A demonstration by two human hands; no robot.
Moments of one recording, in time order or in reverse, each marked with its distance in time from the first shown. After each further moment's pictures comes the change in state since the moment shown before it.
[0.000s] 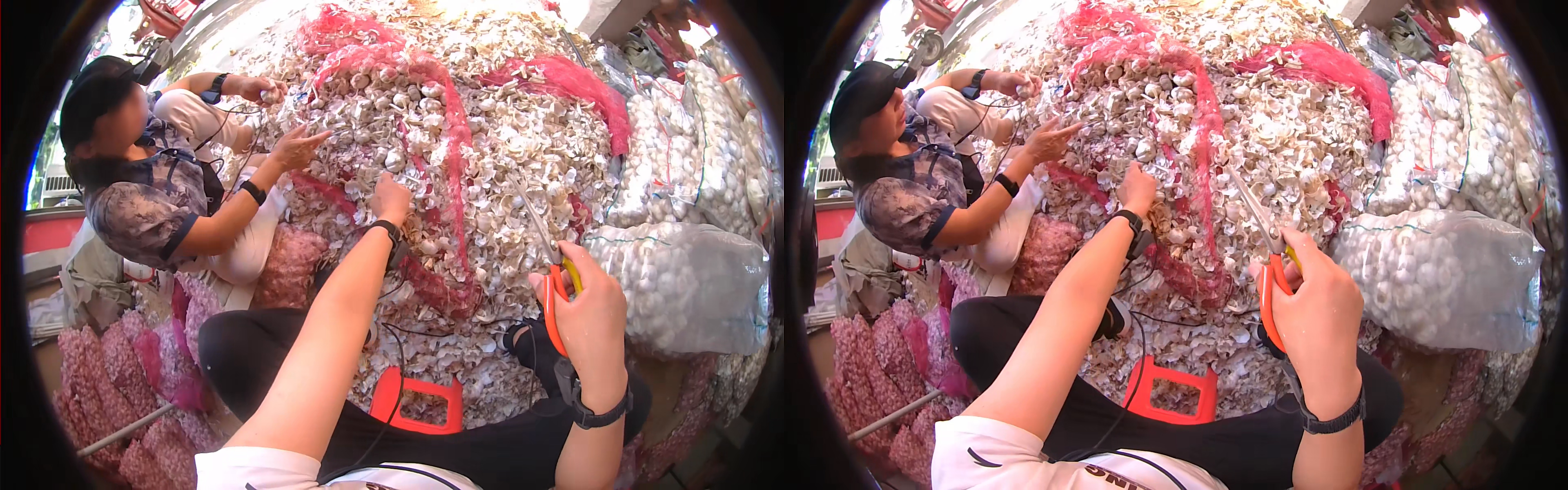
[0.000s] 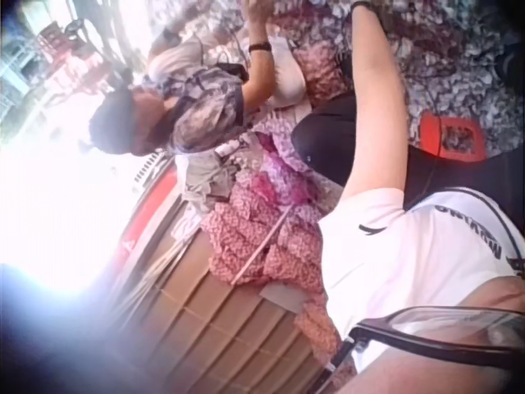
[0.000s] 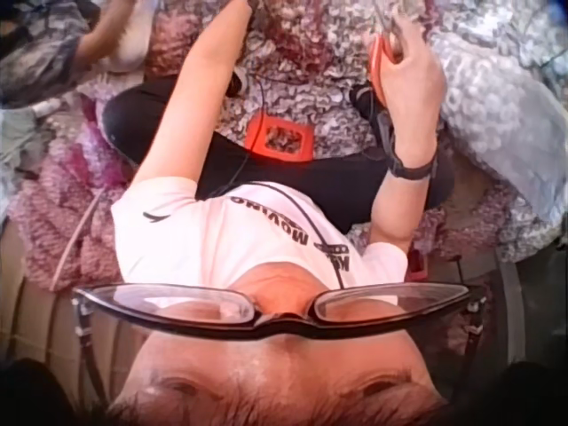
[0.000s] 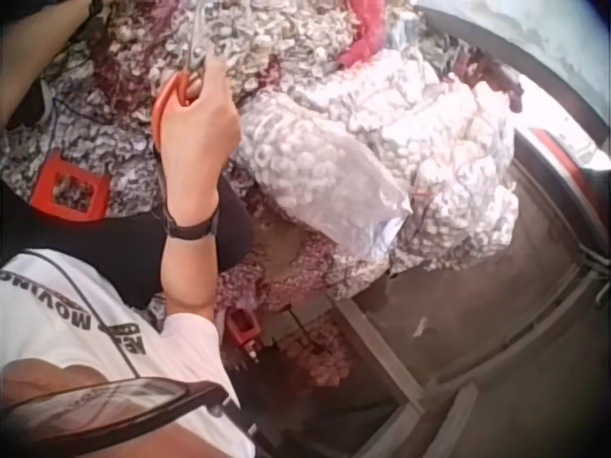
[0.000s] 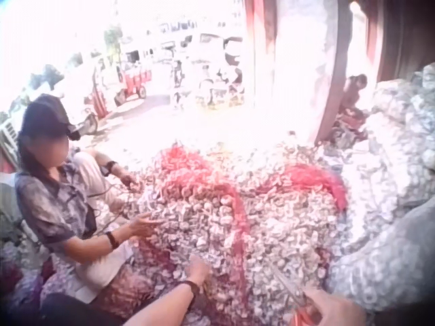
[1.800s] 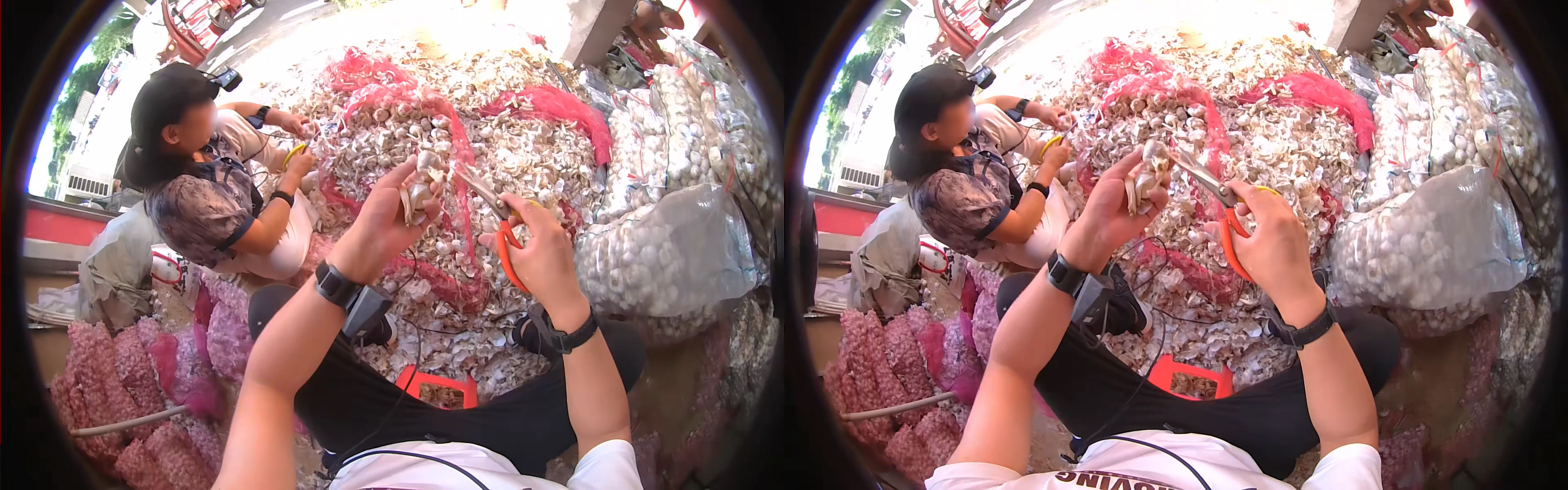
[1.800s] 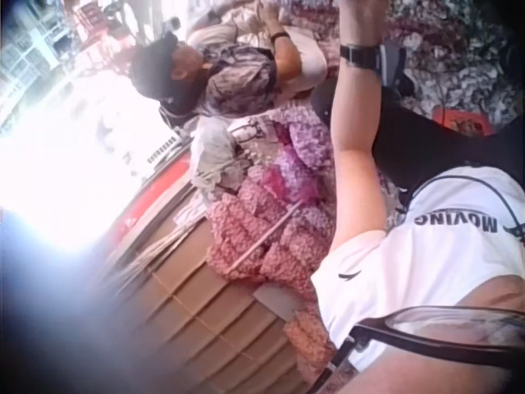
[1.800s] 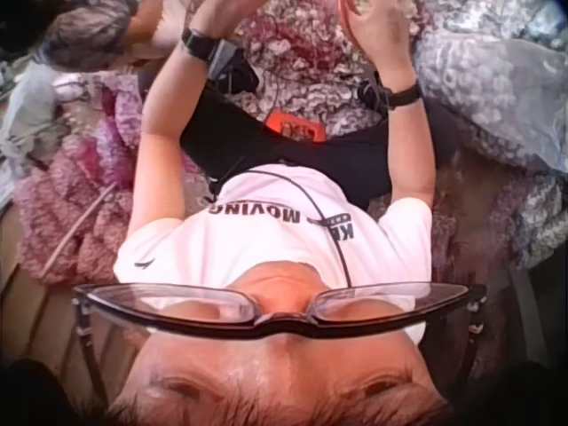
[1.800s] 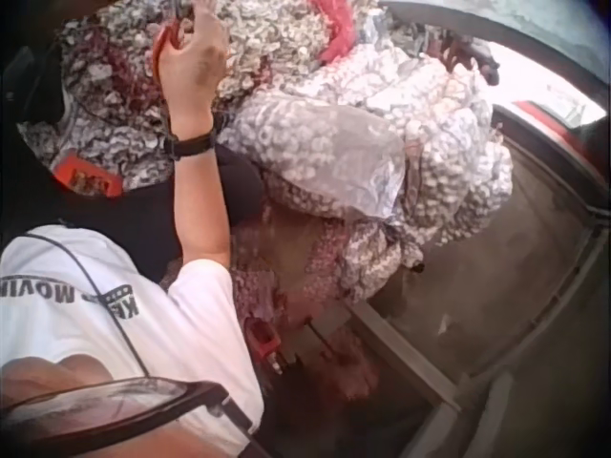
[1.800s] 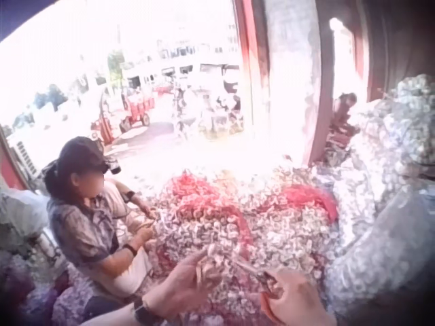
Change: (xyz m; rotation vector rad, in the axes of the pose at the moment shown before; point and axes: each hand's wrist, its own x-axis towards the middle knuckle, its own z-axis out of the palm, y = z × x) left_hand -0.223 0.060 -0.235 -1.776 -0.942 -0.024; right_hand -0.021 -0.027 0.008 0.239 0.168 -0.401
